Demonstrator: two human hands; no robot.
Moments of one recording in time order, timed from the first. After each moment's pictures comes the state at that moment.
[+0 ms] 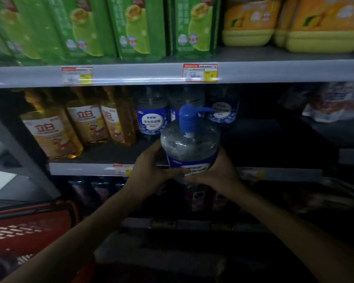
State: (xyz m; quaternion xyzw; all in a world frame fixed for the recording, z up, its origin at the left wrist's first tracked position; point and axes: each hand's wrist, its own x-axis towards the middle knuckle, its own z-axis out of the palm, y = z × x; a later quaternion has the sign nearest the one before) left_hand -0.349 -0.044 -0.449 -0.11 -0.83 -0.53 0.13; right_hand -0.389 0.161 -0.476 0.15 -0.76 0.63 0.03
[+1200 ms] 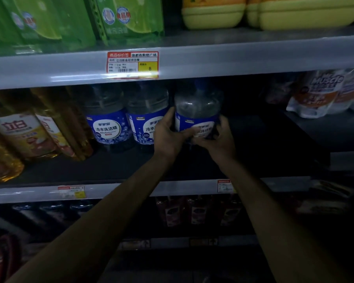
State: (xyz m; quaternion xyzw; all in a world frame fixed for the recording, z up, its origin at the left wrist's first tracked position) left_hand -0.539 0.084 -0.479 -0.08 -0.73 -0.66 0.18; right_hand -0.545 0.238 -0.503 0.04 -0.73 0.67 0.13
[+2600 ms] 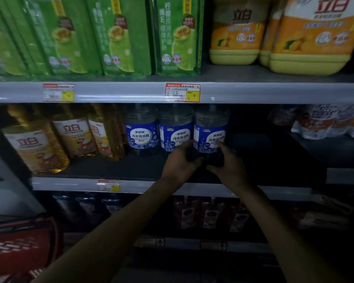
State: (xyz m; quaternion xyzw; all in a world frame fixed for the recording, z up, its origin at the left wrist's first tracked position) left_hand -0.448 0.046 -0.456 -0.06 -0.86 -0.49 0.10; right_hand -0.470 0.219 -0.479 0.07 -0.89 0.44 0.08
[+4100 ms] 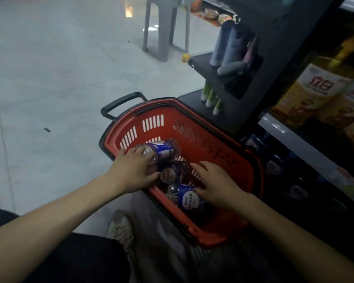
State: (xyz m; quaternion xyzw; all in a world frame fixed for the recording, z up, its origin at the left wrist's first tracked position) left_hand -0.005 -0.437 -0.590 0.35 -0.93 -0.05 -0.06; right_hand -0.224 -0.281 -0.593 0.61 -0.77 -0.03 -0.16
